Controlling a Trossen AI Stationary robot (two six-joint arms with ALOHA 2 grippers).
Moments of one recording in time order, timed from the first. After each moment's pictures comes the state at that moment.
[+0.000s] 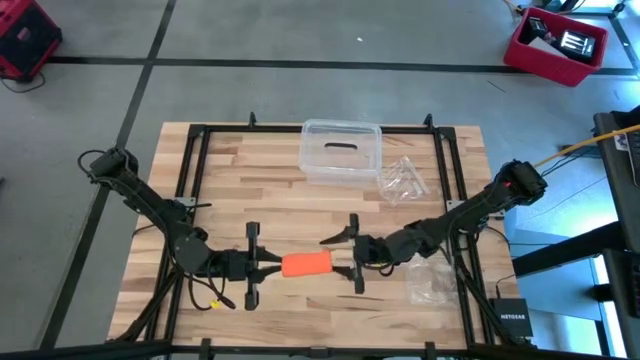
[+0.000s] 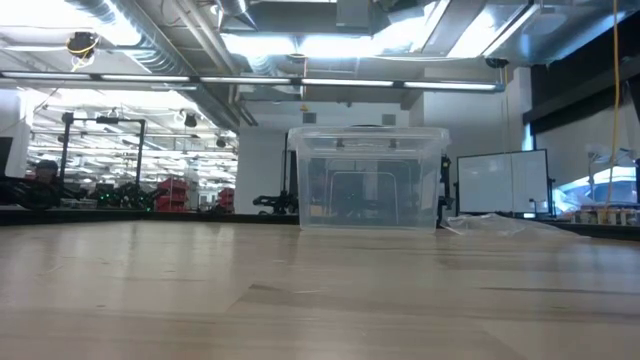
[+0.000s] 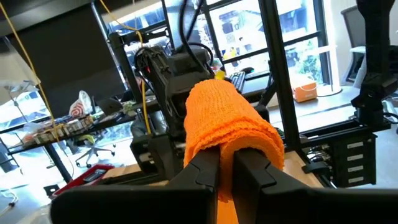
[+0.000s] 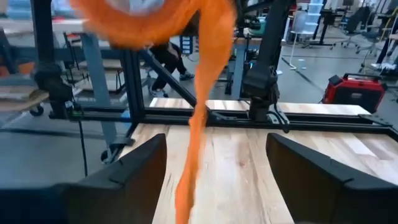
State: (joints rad) left arm -0.72 1.33 0.88 0.59 -0.76 0.35; right arm 0.47 1.53 0.91 0.53 0.39 0.03
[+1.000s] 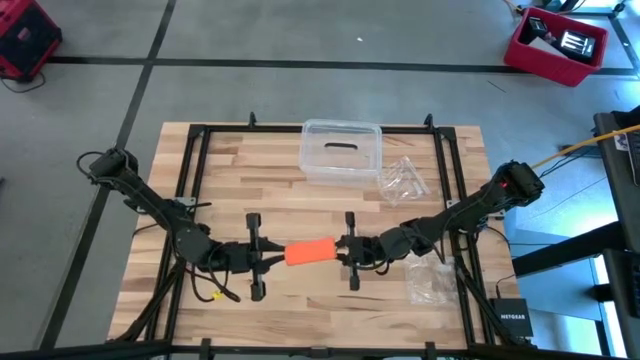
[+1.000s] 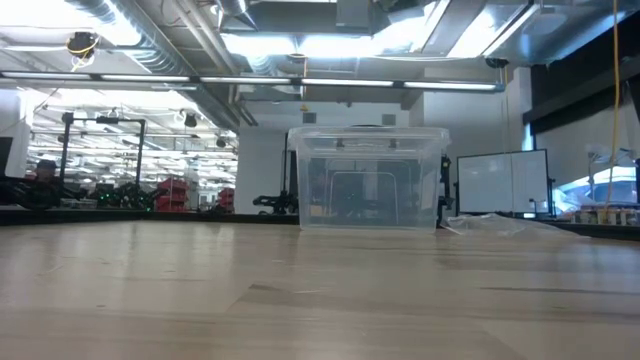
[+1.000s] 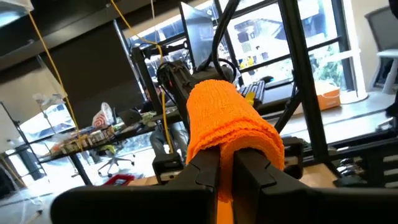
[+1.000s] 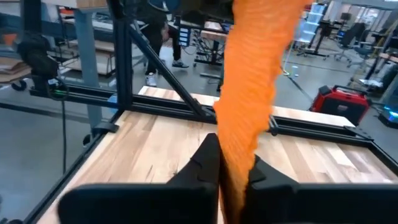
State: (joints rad) left arm -0.67 1.33 0.88 0.68 -0.76 0.45; right arm 0.44 1.55 0.92 0.52 0.36 -0.08
